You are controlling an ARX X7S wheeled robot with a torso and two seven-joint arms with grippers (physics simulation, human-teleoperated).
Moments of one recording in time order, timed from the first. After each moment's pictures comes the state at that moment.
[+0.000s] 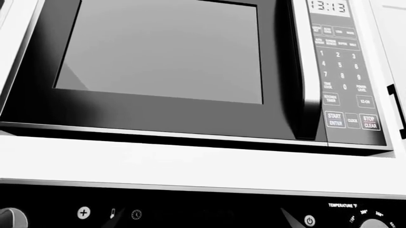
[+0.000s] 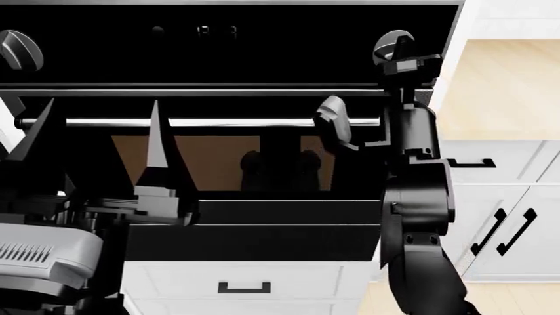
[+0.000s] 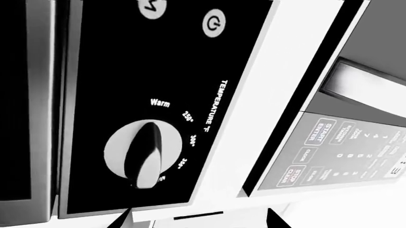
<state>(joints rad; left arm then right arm) -0.21 -0.40 0.19 0.86 -0.35 -0.23 -0.40 0.73 0.22 -0.44 -0.07 -1.73 0.42 -0.46</state>
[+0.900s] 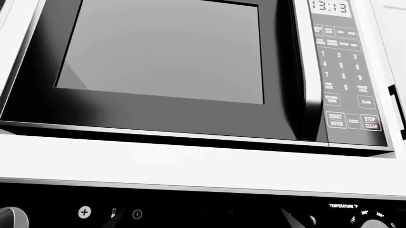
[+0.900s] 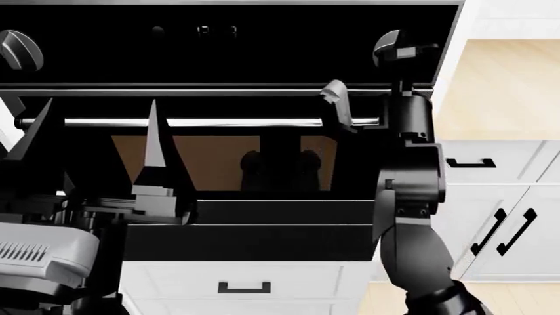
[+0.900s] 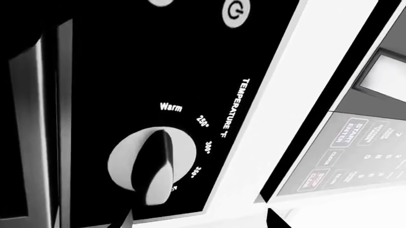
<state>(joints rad) -0.21 -0.42 0.19 0.86 -0.37 -0.22 -0.41 0.82 0.18 -0.43 0.10 -1.70 0.45 -0.41</state>
